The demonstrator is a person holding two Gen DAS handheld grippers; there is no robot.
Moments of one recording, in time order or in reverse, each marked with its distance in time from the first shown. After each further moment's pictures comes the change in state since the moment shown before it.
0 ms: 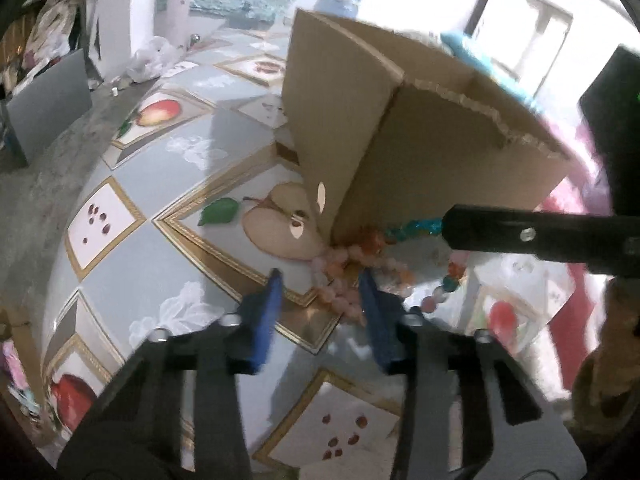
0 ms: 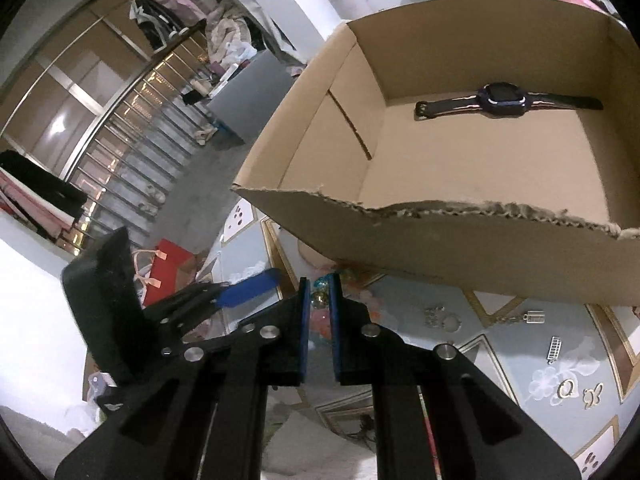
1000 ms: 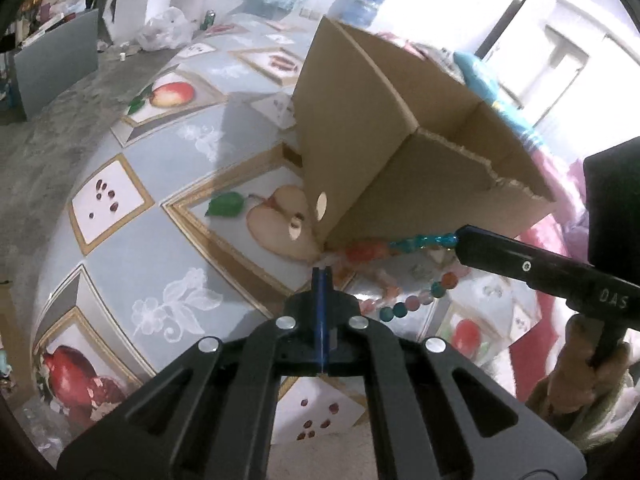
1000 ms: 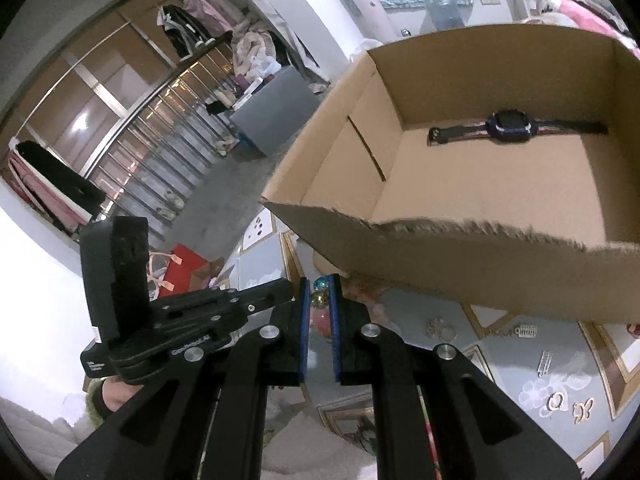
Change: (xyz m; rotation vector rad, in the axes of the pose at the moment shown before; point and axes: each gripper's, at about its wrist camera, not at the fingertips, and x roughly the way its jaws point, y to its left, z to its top) left arm -0.014 0.017 0.010 -0.156 0.013 -0.082; right arm -0.028 -0.008 -0.009 -0.046 -0.062 0.061
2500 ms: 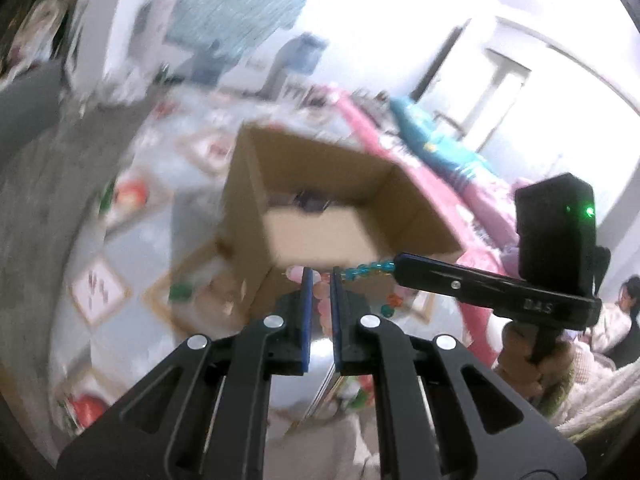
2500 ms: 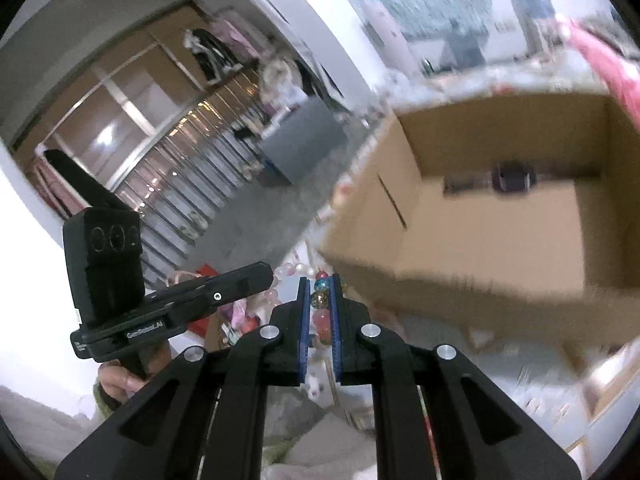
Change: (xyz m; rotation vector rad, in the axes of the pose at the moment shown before) left arm -0.093 -0.050 0.043 0.124 -0.201 -0.179; right arm -0.074 0.030 0.033 -0.087 -0.147 0.082
